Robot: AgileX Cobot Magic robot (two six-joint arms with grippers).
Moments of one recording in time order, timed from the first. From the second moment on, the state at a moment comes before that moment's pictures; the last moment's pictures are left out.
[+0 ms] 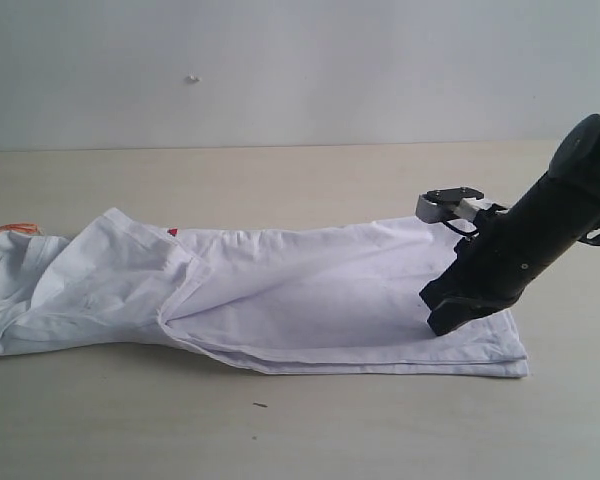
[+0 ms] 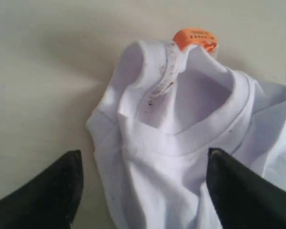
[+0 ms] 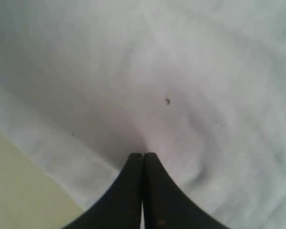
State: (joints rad) left arm 0.45 1.89 -0.86 -1.42 0.54 1.42; right arm -0.01 2.00 -1.08 0.64 0.77 -0.86
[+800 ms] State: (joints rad) left arm 0.38 2.04 -0.94 -1.28 0.84 1.43; right arm -0.01 2.00 -1.08 0.64 0.78 -0.86
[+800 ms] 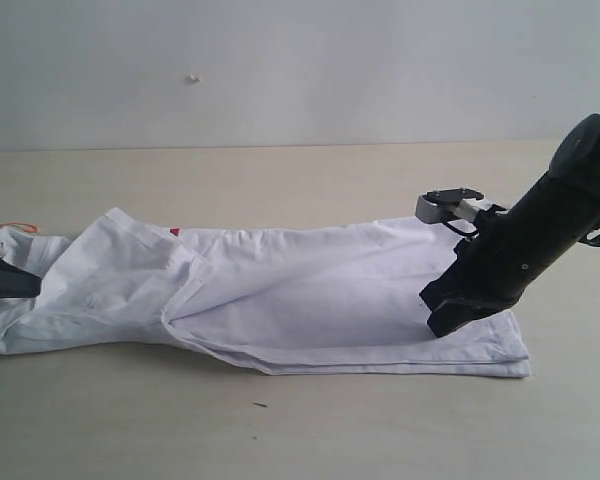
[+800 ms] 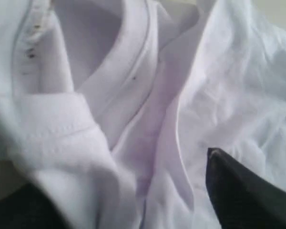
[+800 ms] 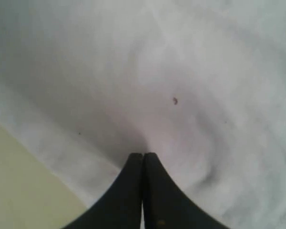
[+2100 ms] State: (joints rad) left arm 0.27 1.72 -1.13 -1.16 1.03 1.15; right arm -0.01 2.00 -1.08 0.71 0.79 -0.89
